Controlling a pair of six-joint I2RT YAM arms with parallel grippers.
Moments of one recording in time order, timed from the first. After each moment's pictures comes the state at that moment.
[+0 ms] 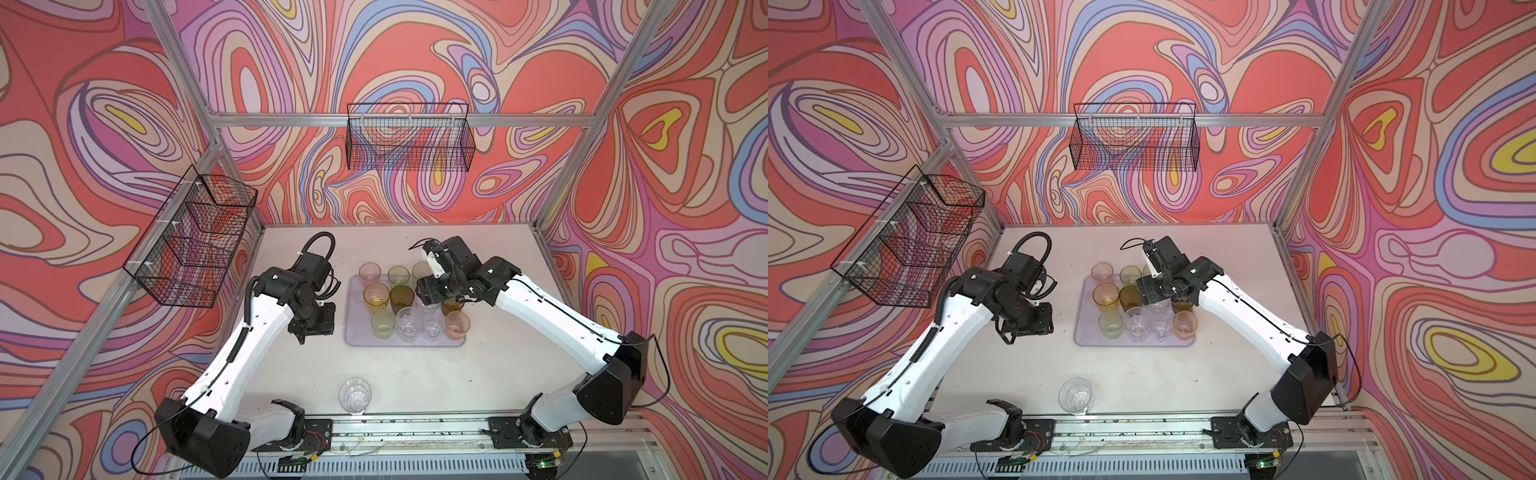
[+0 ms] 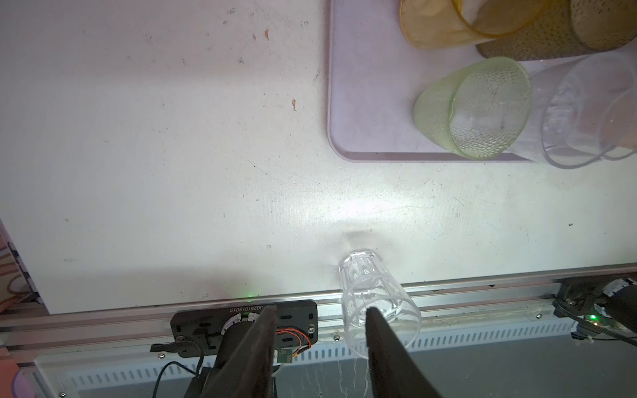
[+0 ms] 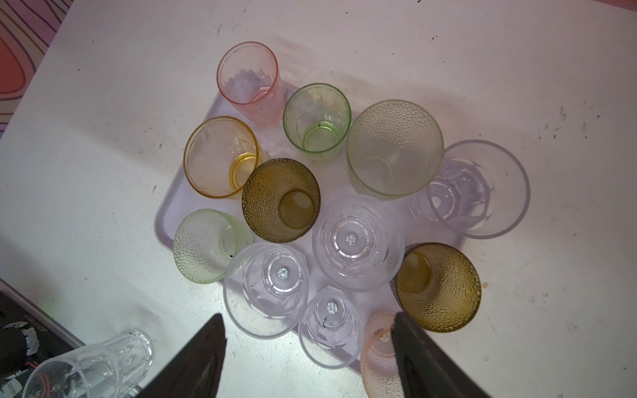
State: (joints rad) left arm -0.36 1.22 1.30 -1.46 0.06 -0.42; right arm 0.68 1.52 1.46 -0.88 0.03 0.24
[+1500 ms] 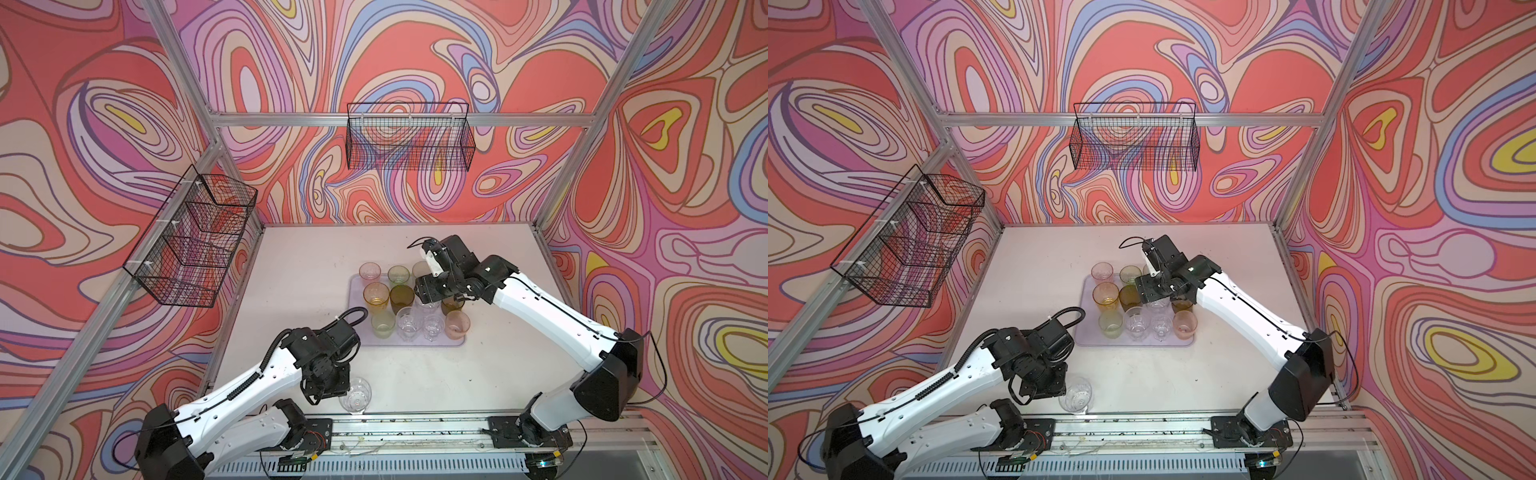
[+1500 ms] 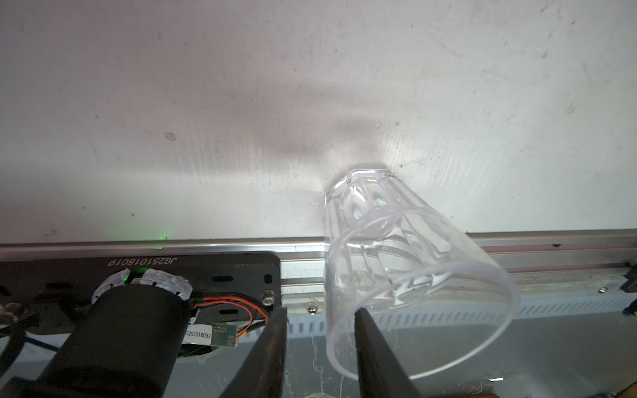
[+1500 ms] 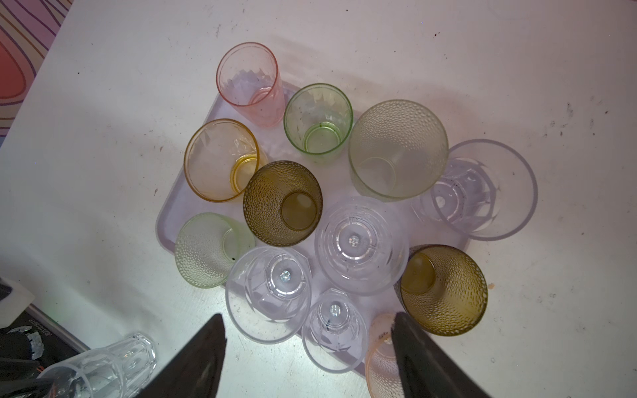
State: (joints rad) left arm -0.79 1.01 0.76 -1.26 0.15 -0.91; right arm 0.68 1.54 1.48 -0.88 0.03 0.26
